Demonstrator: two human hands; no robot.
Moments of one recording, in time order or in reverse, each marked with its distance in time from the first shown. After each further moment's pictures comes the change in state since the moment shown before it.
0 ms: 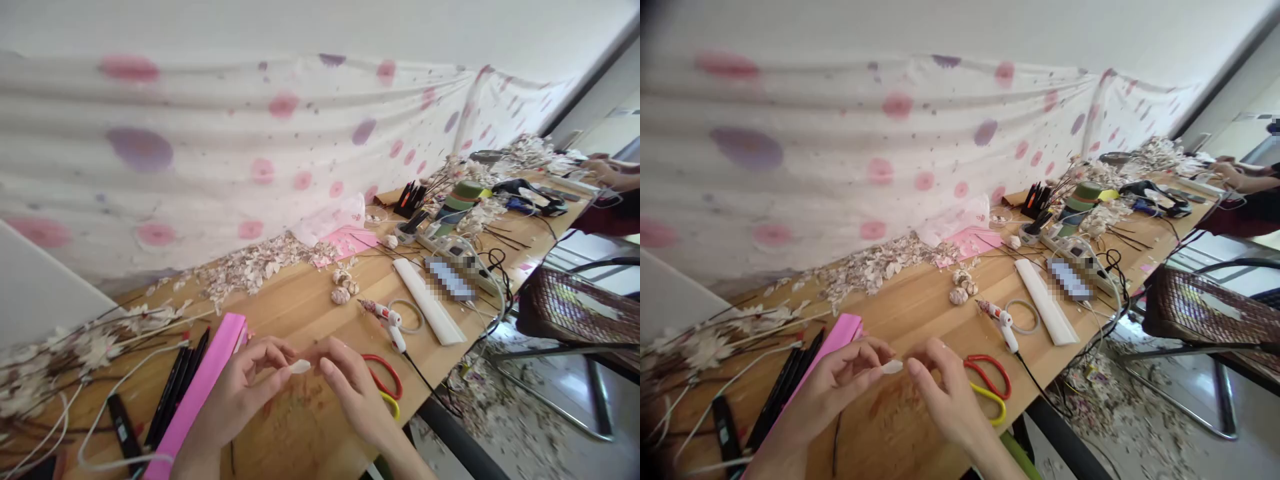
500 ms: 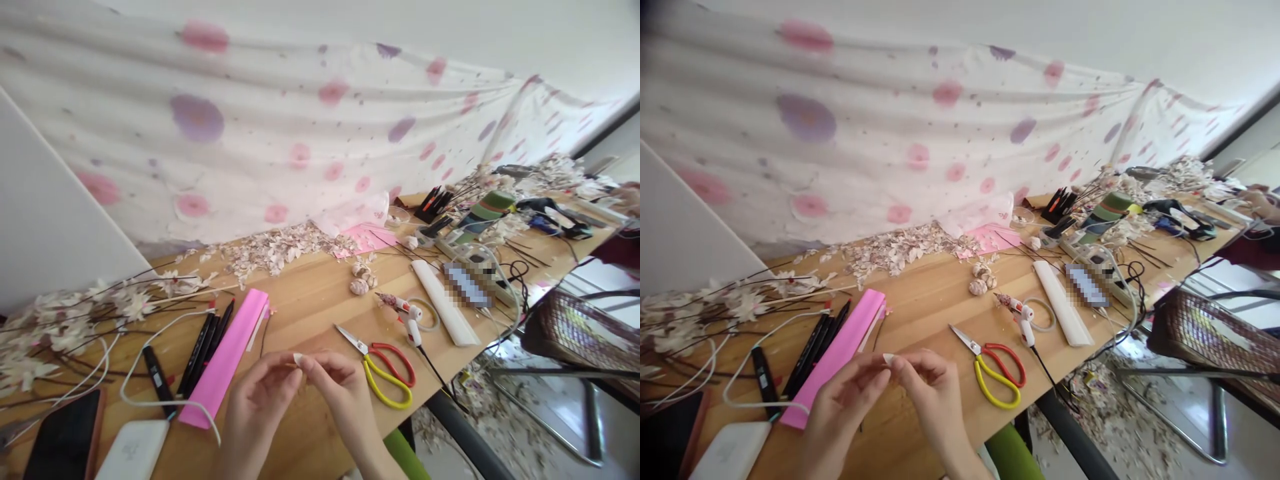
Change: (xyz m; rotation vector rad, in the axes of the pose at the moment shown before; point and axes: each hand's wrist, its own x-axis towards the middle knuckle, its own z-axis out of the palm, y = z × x) left_hand -0.063 -0.025 0.022 -0.418 0.438 -0.083; right_hand -0.012 -0.003 0.083 0.200 0.126 0.143
